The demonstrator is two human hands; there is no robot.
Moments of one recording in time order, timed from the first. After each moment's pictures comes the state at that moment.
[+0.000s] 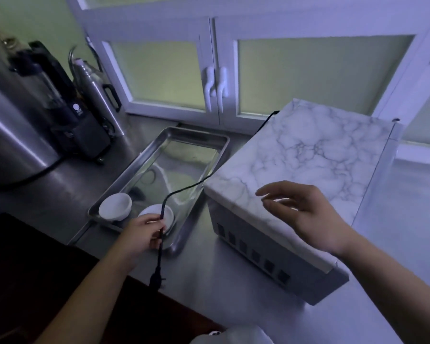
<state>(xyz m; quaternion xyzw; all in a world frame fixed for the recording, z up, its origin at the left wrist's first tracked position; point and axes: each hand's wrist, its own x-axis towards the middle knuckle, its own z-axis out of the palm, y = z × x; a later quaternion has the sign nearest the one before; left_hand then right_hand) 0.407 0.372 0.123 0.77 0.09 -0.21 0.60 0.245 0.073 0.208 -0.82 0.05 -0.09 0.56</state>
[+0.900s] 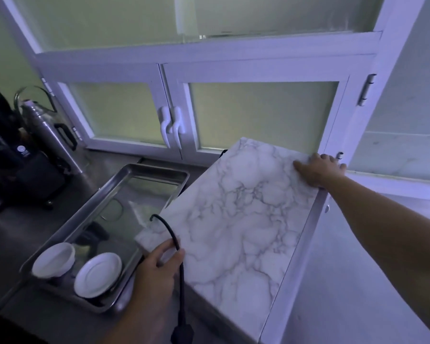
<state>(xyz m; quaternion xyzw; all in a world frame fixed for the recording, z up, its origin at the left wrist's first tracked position) 0.328 0.171 0.165 0.72 0.04 -0.15 0.68 0.347 -0.259 0.176 -0.89 0.43 -0.03 0.12</state>
